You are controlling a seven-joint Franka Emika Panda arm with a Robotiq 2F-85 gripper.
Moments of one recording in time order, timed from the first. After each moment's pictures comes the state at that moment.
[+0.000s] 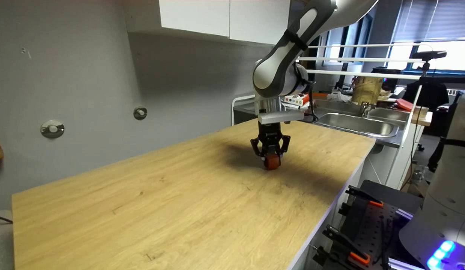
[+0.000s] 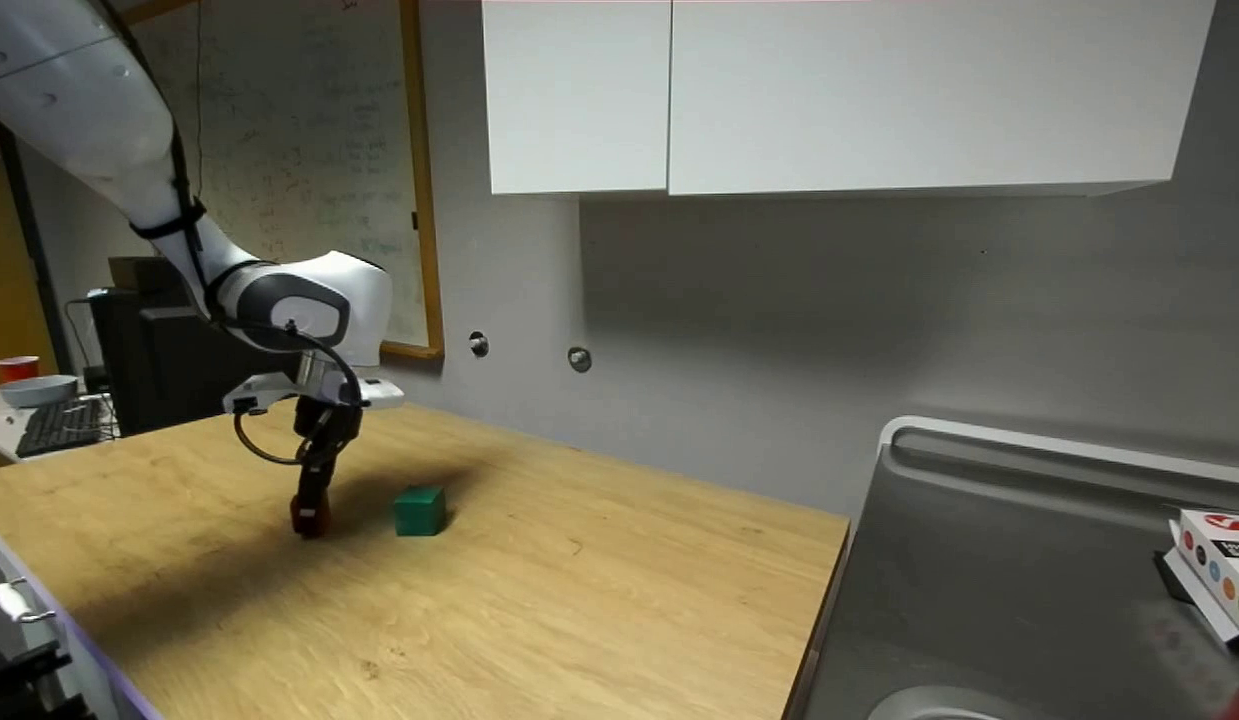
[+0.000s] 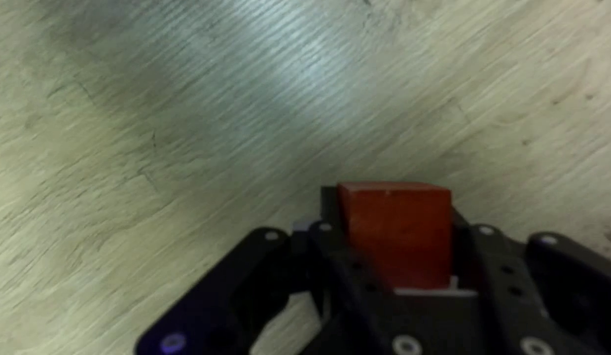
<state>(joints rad) 0.04 0.19 -0.05 -2.35 0.13 2.28 0.54</state>
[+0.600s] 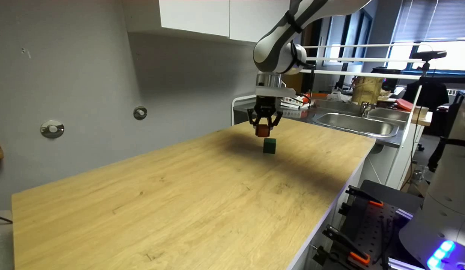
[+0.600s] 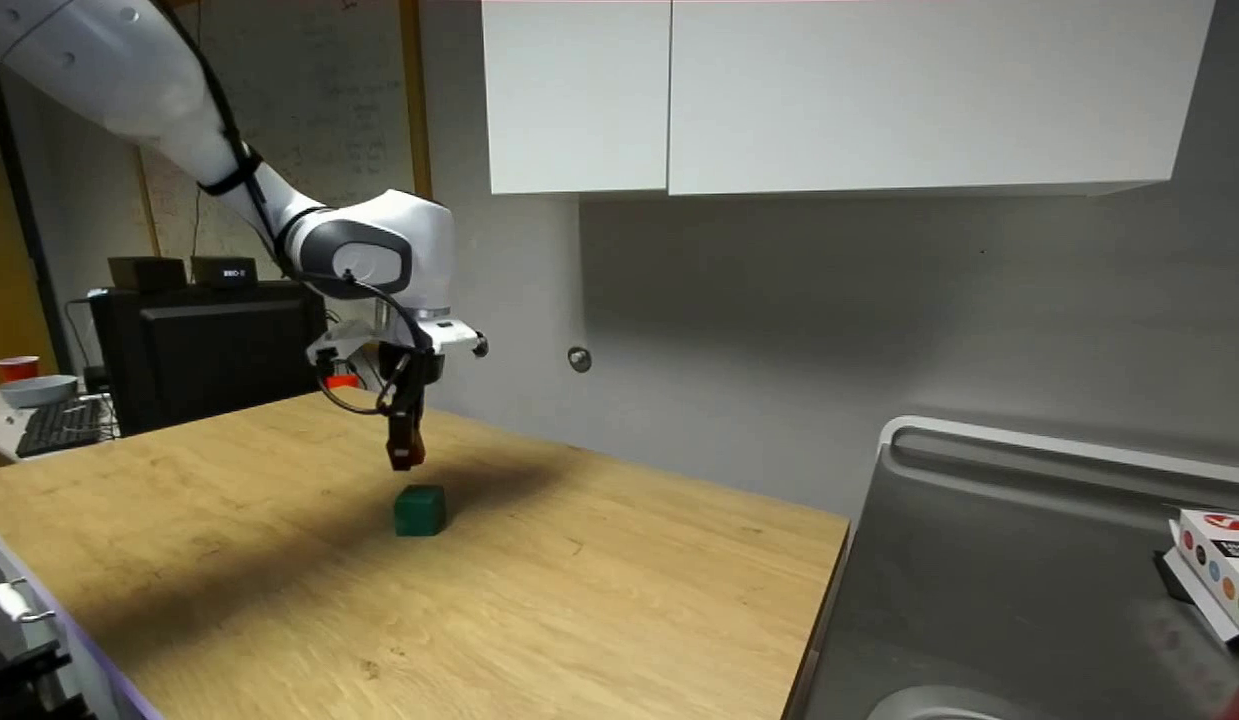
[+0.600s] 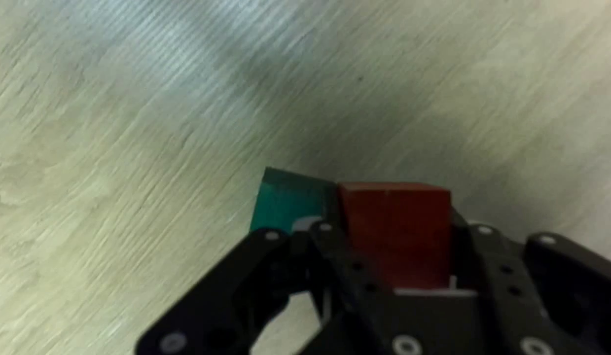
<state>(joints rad) -0.06 0.19 -0.10 -2.16 0.18 2.27 0.53</state>
